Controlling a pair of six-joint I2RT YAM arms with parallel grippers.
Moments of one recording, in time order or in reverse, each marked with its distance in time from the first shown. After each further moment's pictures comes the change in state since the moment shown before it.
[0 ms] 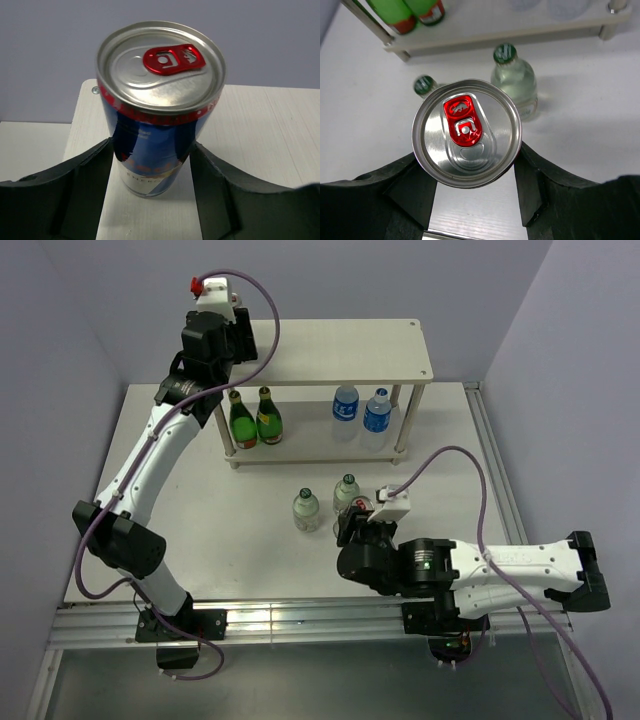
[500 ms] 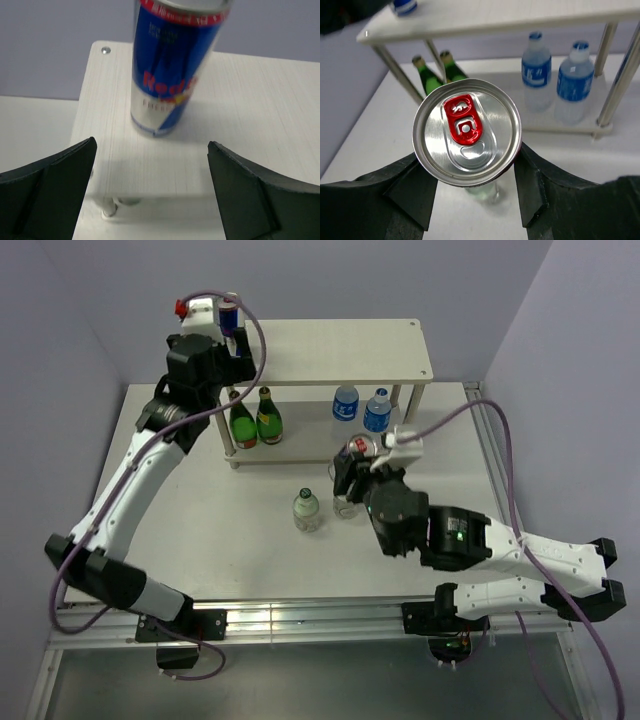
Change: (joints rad) left arm -0.020 -0.173 -0.168 -0.044 -0.006 -0.065; right arm -0.091 -0.003 0.346 0.301 0.005 -0.674
